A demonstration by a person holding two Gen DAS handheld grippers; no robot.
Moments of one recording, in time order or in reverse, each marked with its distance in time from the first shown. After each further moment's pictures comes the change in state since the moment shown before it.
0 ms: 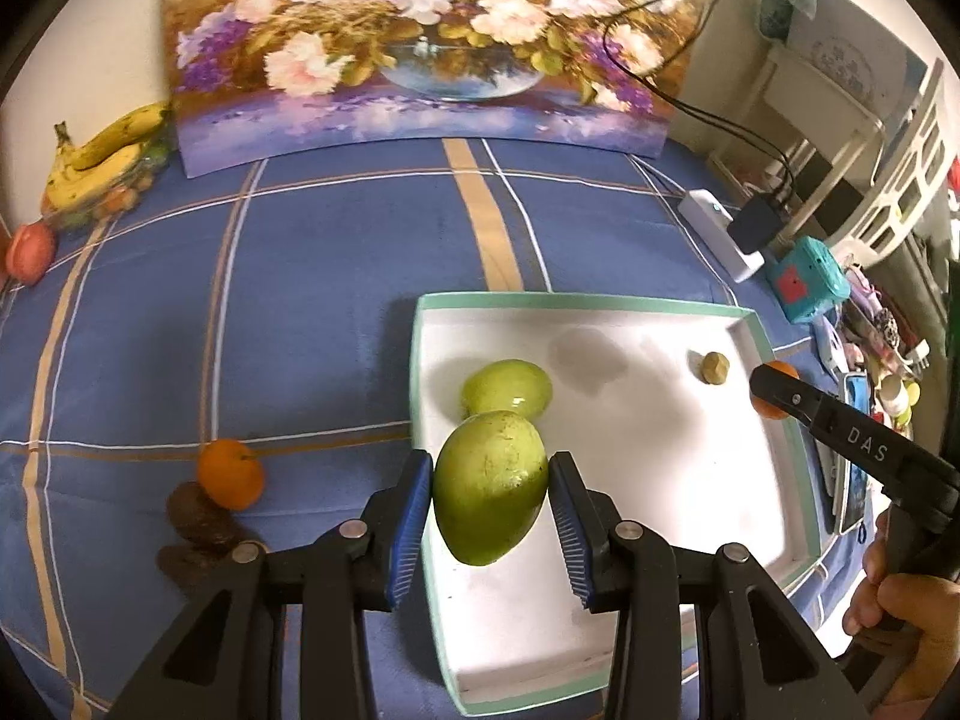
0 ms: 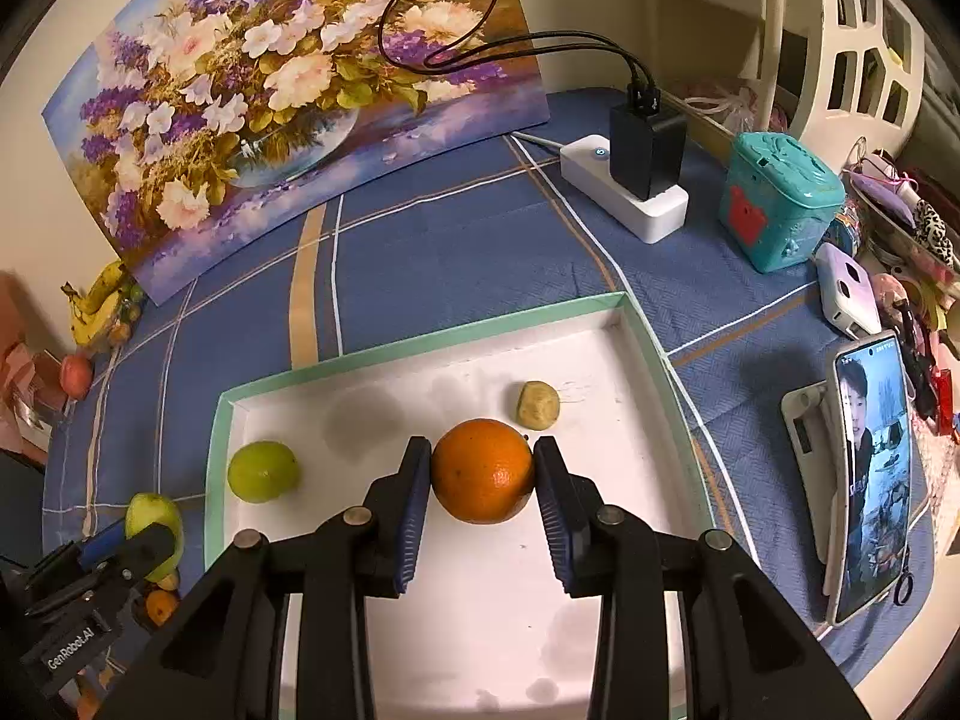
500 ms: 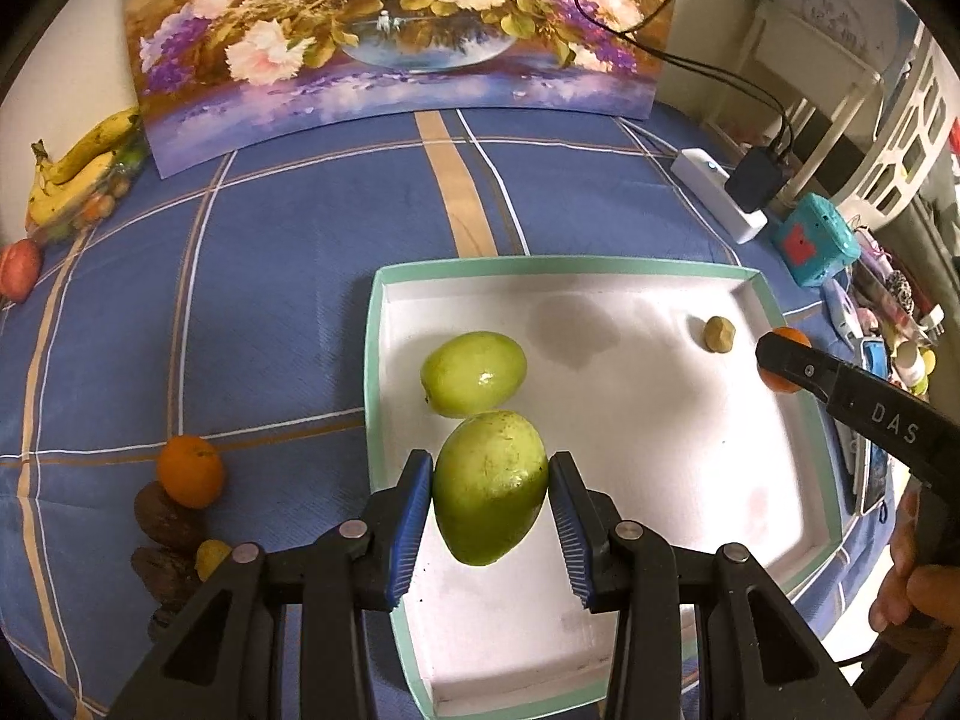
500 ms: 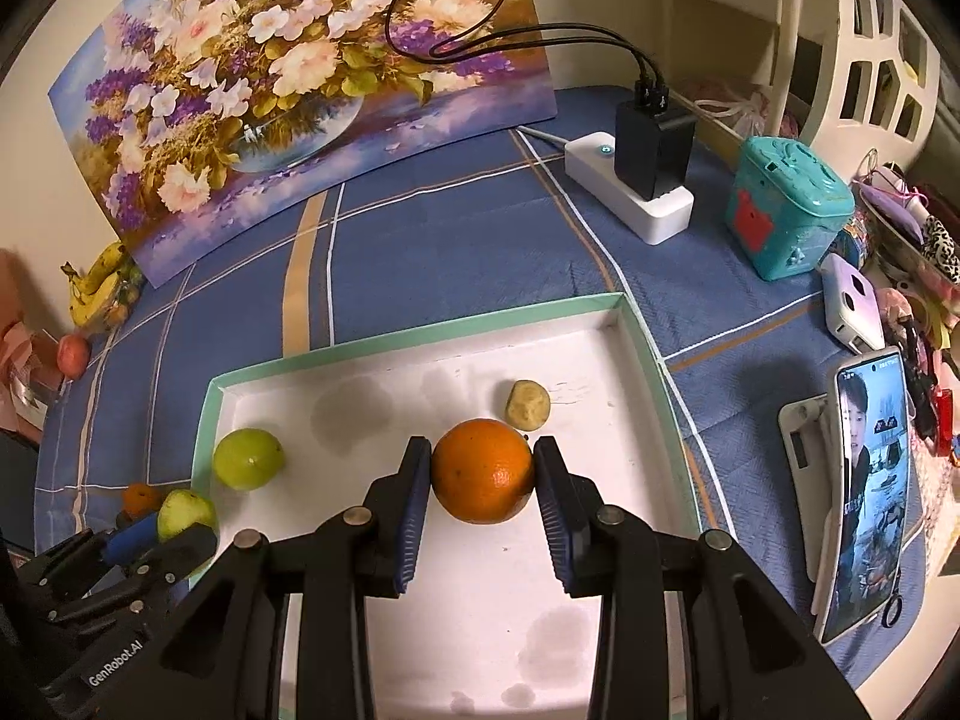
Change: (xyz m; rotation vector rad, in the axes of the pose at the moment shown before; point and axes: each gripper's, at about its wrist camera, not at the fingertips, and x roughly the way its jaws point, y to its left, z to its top) left arm 0.023 -0.020 -0.006 0.052 0.044 0.033; right arm 0.004 -0.003 0.000 -0.034 0.017 -0.007
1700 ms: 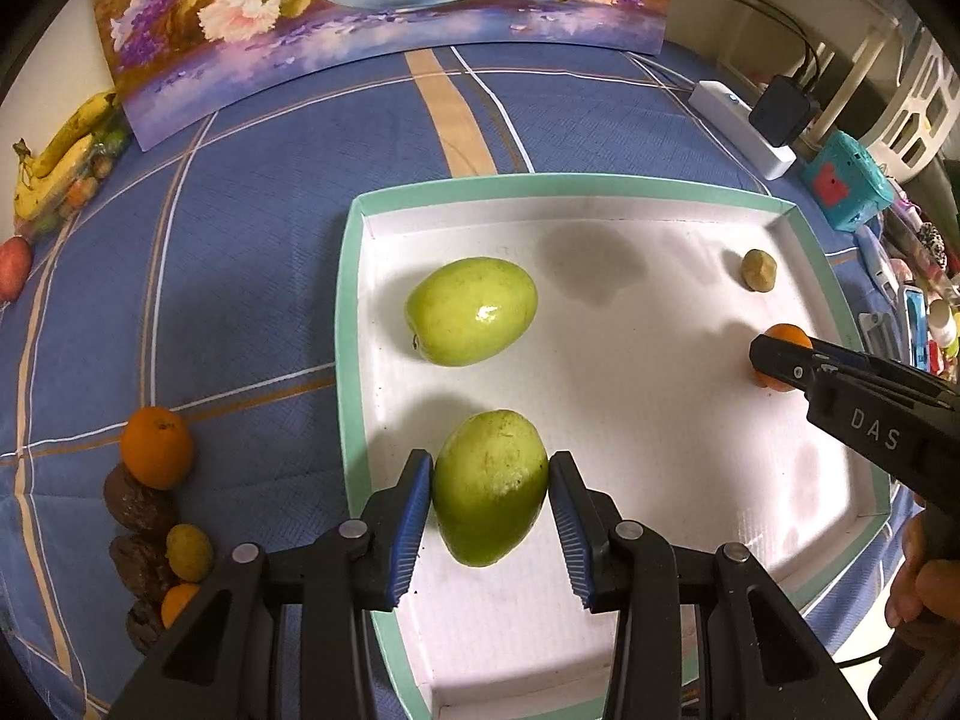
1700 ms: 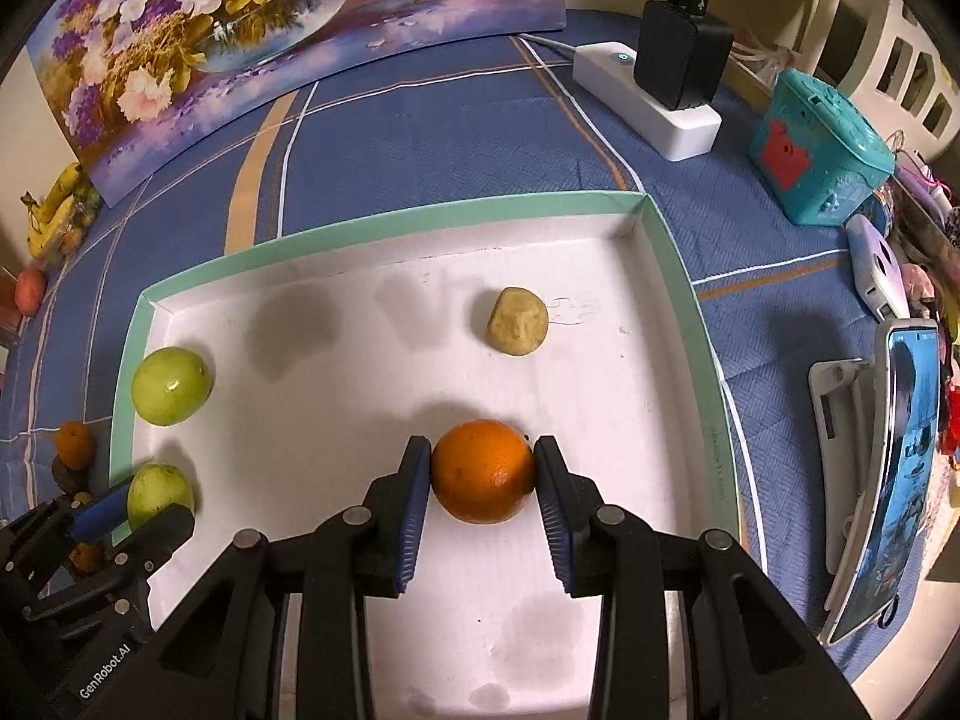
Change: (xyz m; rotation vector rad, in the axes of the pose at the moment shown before) left arm 0.035 -0.007 -0.013 0.030 0.105 0.059; right arm 0.046 -0.001 -0.013 -0.063 0.163 -0.080
